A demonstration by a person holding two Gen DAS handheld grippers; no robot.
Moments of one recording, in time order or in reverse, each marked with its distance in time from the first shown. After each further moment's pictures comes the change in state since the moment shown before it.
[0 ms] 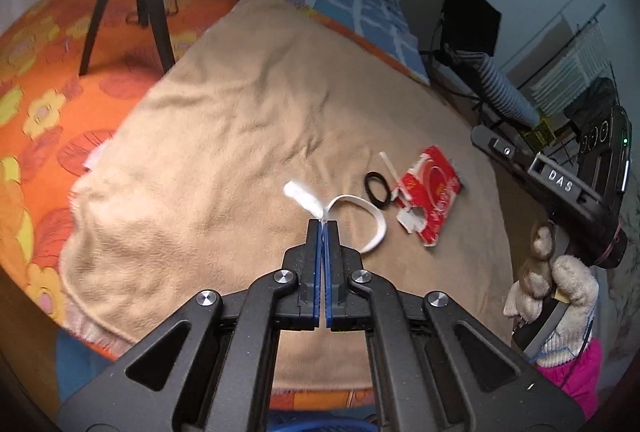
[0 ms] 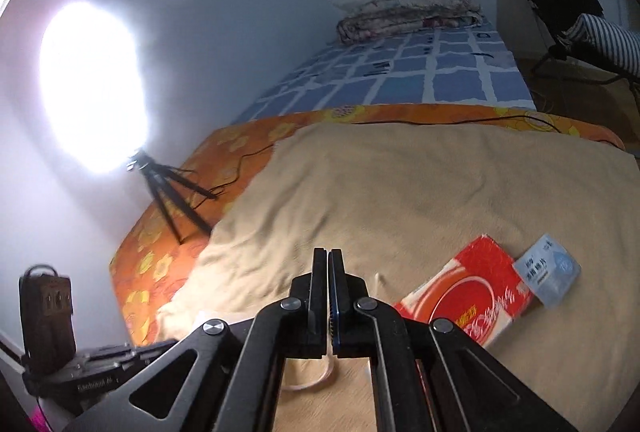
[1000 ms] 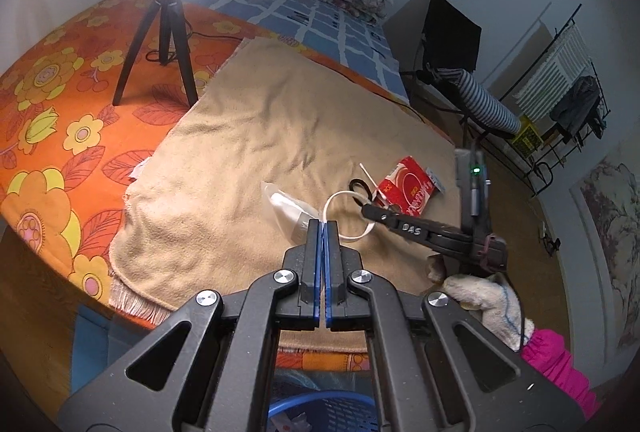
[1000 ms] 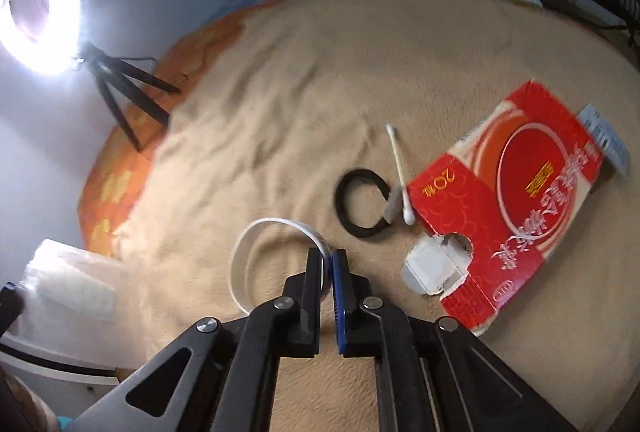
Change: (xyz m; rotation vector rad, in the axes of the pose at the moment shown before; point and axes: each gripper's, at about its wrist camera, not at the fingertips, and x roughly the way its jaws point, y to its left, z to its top) left arm -0.073 0.001 -0.020 0.036 -0.089 -0.022; right arm 0.067 0.014 -0.067 0.046 0.303 -0.079
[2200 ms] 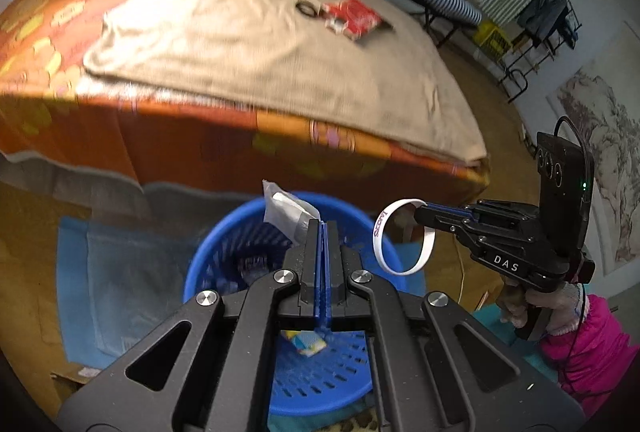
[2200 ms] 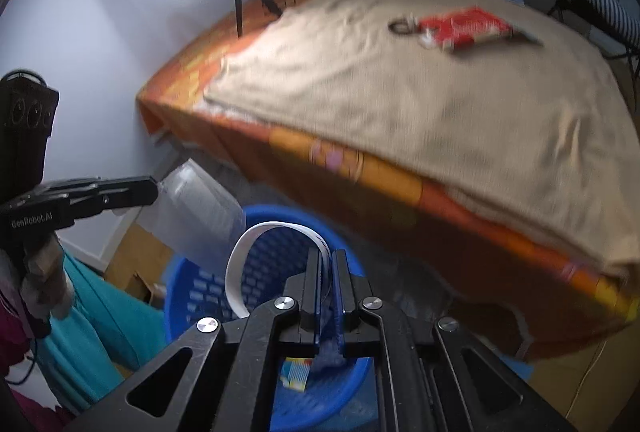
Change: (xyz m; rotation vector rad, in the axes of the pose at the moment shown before) left arm -0.034 -0.020 -0.199 0.155 0.283 -0.072; right arm -0.116 0.026 -0.266 -0.165 0.042 0.021
